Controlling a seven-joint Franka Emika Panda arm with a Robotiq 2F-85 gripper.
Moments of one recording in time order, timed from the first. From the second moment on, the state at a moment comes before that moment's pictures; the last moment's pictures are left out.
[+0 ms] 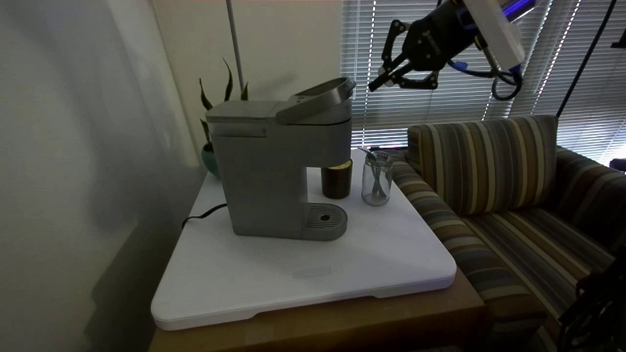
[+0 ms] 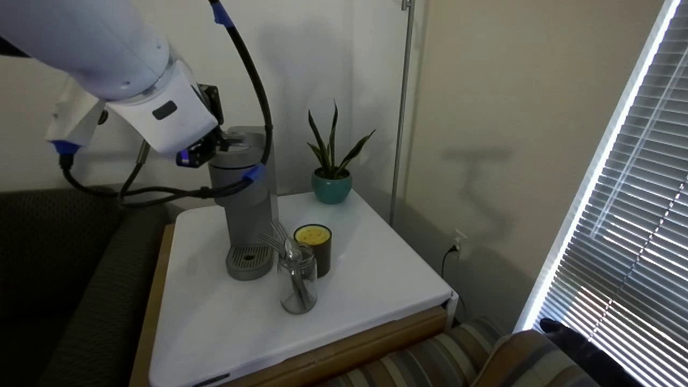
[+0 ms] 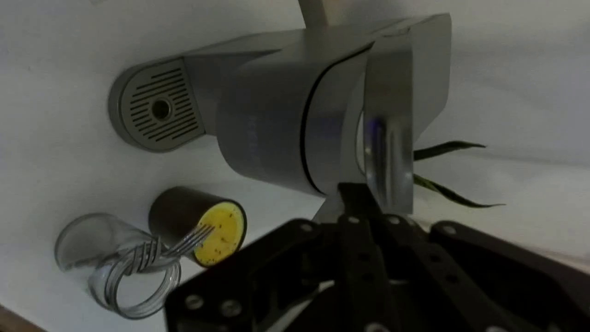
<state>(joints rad) 0.32 -0.01 -0.21 -2.38 1.73 2.81 -0.42</state>
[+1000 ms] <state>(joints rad) 0.32 -0.09 -0.20 -2.36 1.88 2.70 -0.49</state>
